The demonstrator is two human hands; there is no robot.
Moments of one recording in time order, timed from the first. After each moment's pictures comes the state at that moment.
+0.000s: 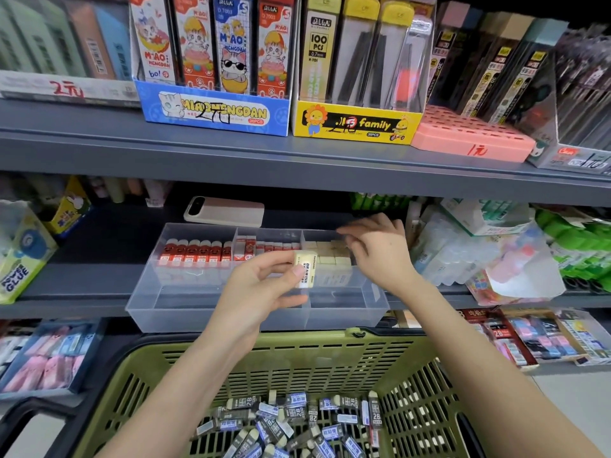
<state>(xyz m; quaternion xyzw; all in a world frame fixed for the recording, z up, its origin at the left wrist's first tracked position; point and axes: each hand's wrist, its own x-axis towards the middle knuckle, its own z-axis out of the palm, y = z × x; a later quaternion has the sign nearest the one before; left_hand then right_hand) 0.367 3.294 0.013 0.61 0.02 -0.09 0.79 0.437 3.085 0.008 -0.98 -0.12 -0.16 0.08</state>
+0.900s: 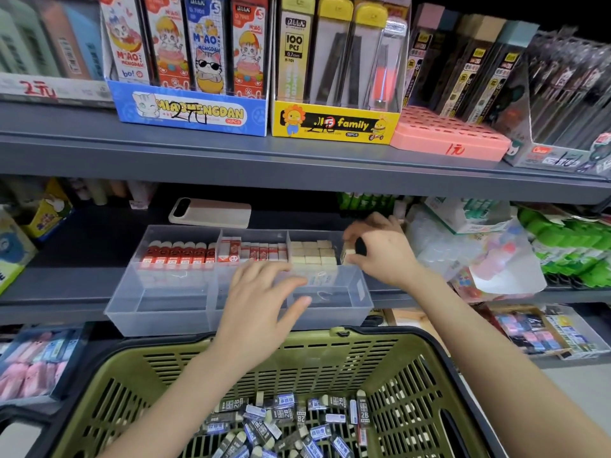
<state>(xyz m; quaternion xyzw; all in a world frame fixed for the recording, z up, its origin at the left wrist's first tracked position) 0.361 3.283 -0.011 0.94 -0.22 0.10 0.25 0.441 3.051 0.015 -0.98 -0.14 -0.10 0.06</state>
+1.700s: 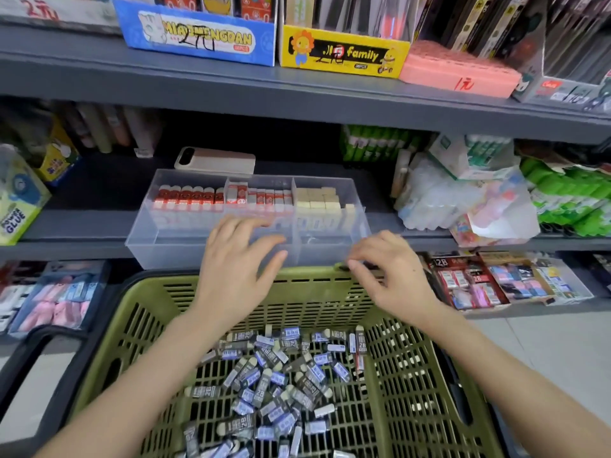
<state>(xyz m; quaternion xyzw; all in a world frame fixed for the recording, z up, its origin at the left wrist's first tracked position) 0.331 3.316 -0.018 0.93 -0.21 0.19 0.23 0.318 3.069 -0.012 -0.93 -0.23 -0.19 0.21</state>
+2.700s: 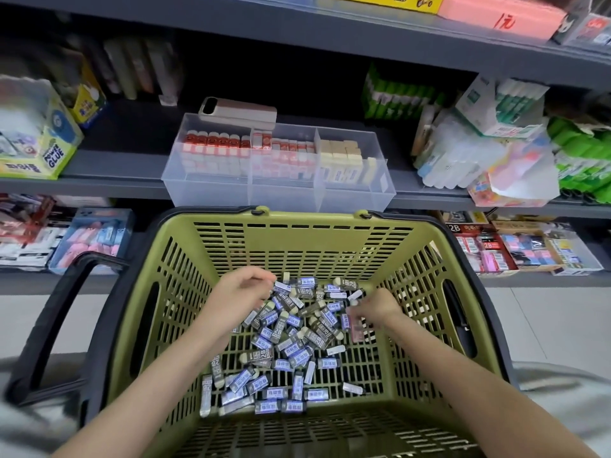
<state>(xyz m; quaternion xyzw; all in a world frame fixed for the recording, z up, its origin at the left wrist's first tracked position) 0.238 3.347 -0.074 0.75 0.10 -0.20 0.62 0.259 3.080 -0.155 -0.87 0.26 0.30 0.30</state>
